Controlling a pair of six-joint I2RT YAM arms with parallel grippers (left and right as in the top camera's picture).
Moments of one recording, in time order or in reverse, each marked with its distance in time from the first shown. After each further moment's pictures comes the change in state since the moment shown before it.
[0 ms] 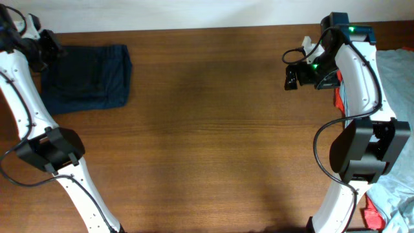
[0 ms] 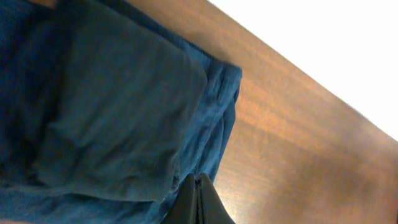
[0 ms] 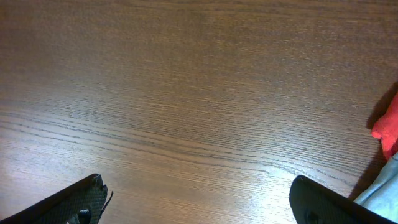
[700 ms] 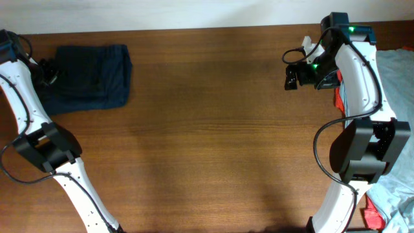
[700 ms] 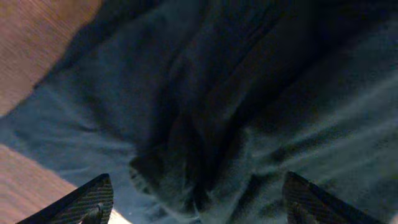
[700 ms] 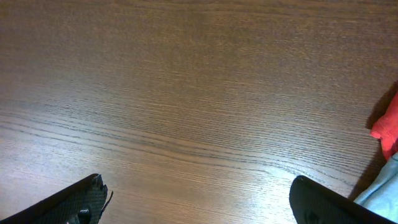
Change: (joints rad) left arm 0.063 0.138 -0.045 -0.032 -0.284 -0.244; right arm 0.000 0.000 0.000 0.000 0.000 0.000
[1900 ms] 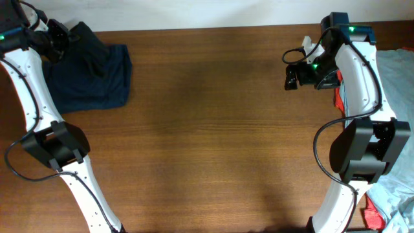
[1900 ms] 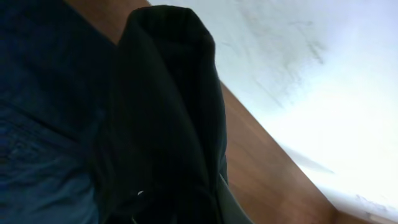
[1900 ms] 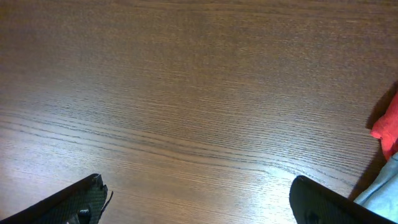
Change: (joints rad) left arm -0.104 -0.114 -0.027 0.281 0.386 -0.135; right arm 0.000 0.000 0.000 0.000 0.000 0.000
